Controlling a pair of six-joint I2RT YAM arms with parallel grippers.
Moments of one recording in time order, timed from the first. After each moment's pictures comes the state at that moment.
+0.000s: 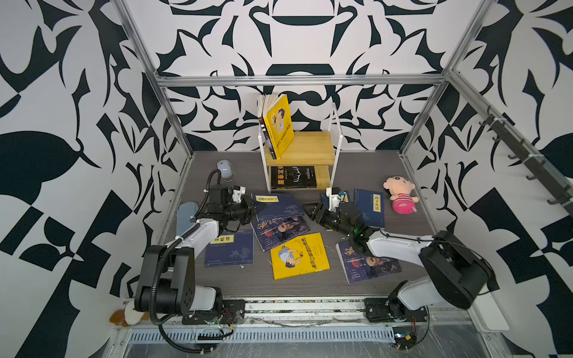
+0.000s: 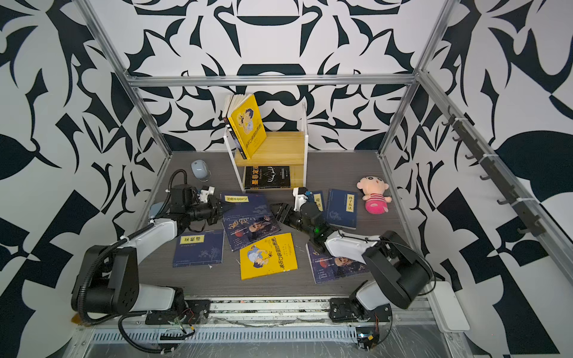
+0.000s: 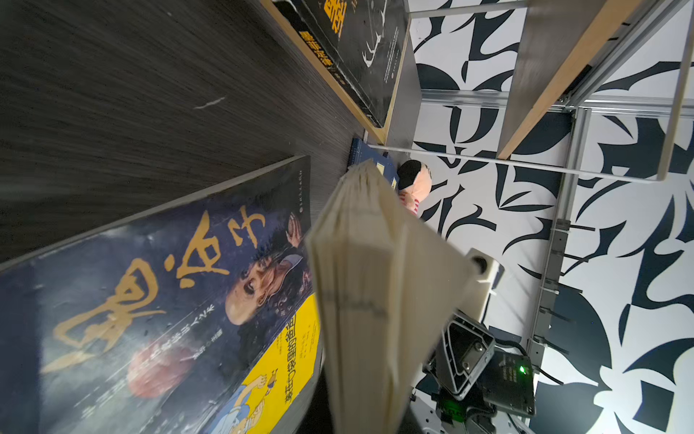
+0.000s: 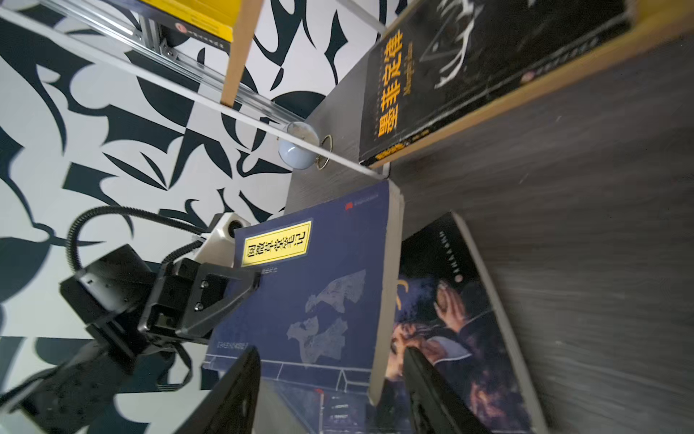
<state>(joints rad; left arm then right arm) -0.11 1.39 0.69 0.04 0.89 -1.02 0.67 1.41 0.56 0.56 -0.17 0.92</state>
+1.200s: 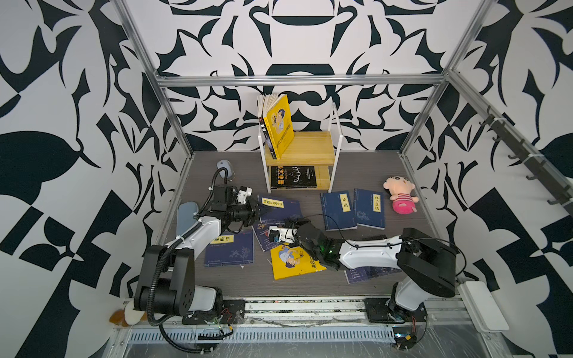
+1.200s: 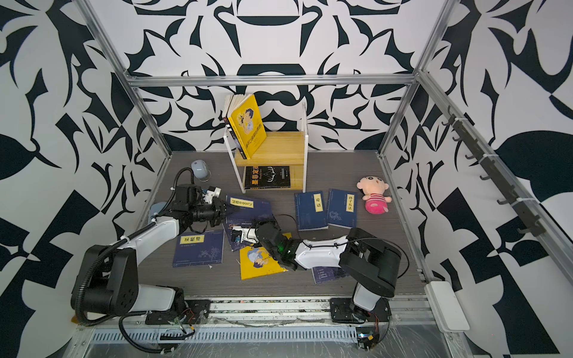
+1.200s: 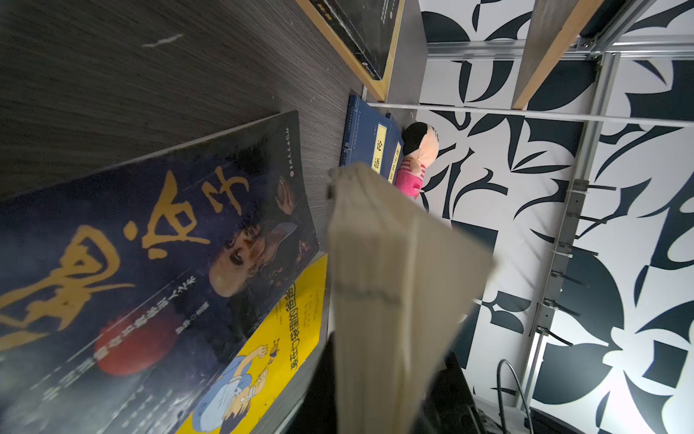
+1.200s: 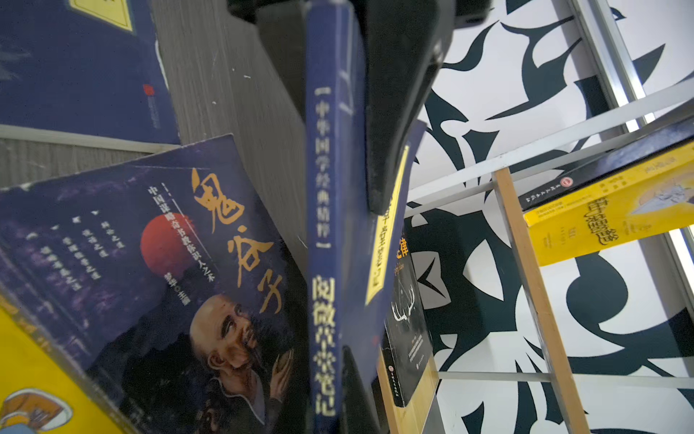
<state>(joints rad) -0.17 1.39 0.73 -0.08 0.94 -0.91 1.08 1.64 0.77 0.50 0.43 -0.85</state>
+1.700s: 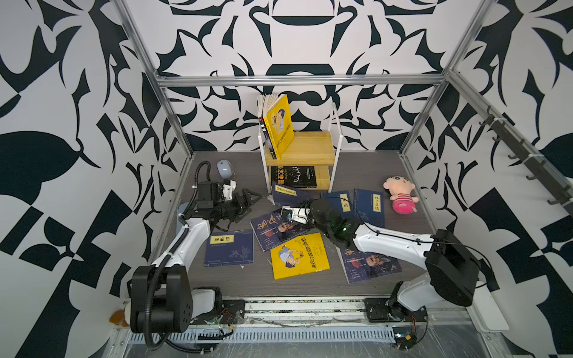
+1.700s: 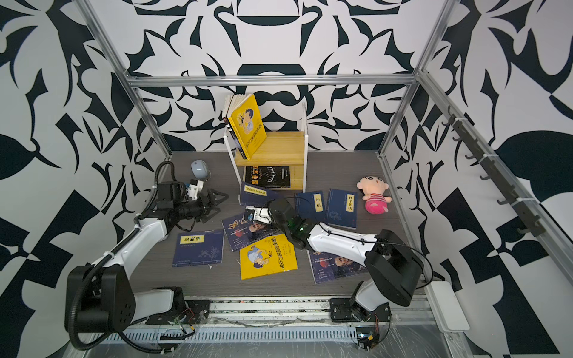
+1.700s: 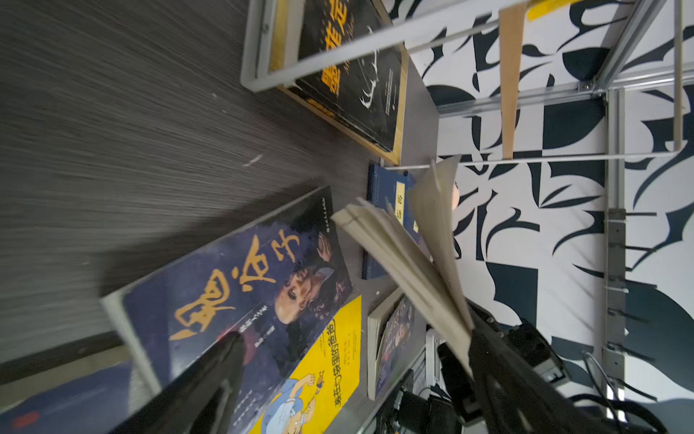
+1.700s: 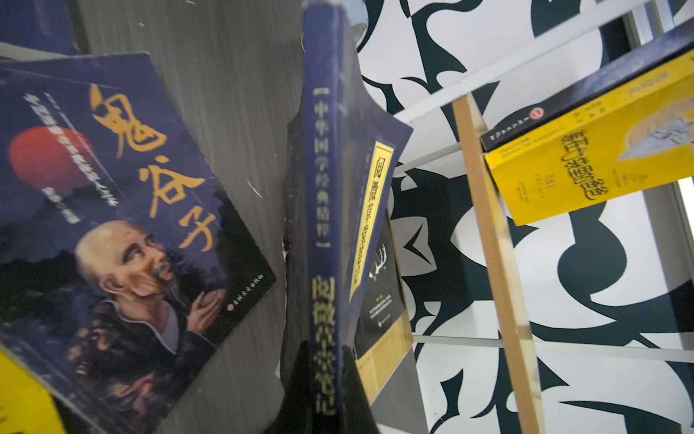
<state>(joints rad) -0.01 1.24 0.78 -0.27 0.78 -0.70 0.86 1.50 0.91 0.13 0.27 -0.92</state>
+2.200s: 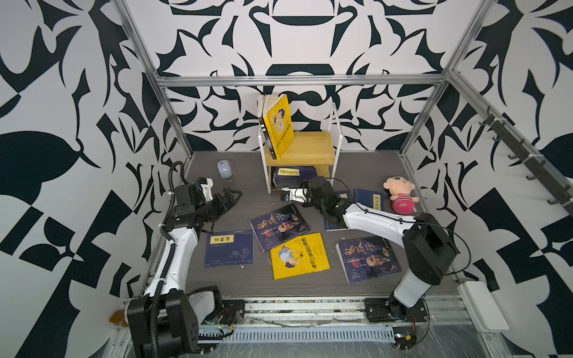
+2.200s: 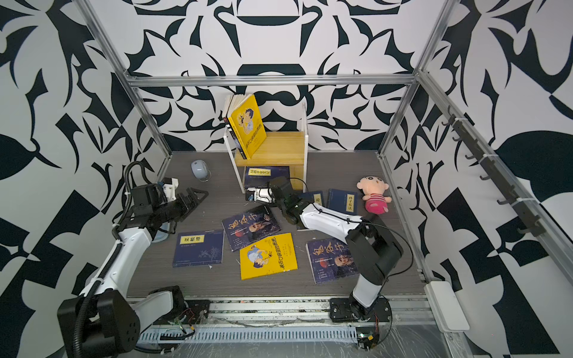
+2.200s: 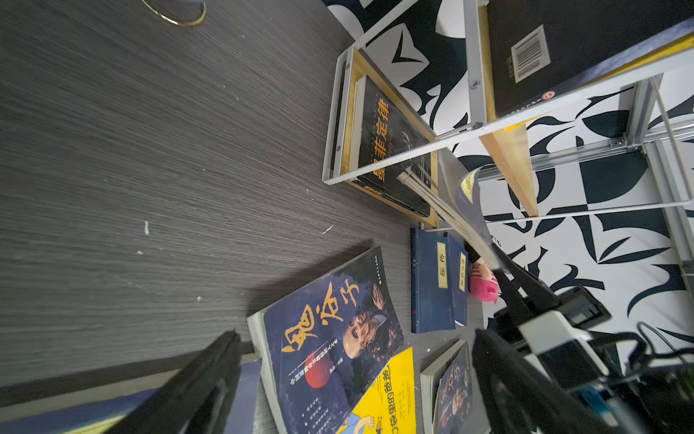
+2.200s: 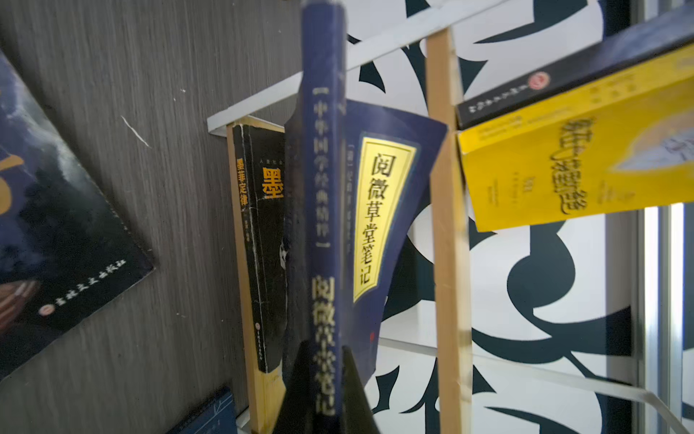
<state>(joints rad) 0.16 1.11 0.78 -0.36 0.68 -0.53 0.74 1.74 1.14 0.17 0.27 -1.17</state>
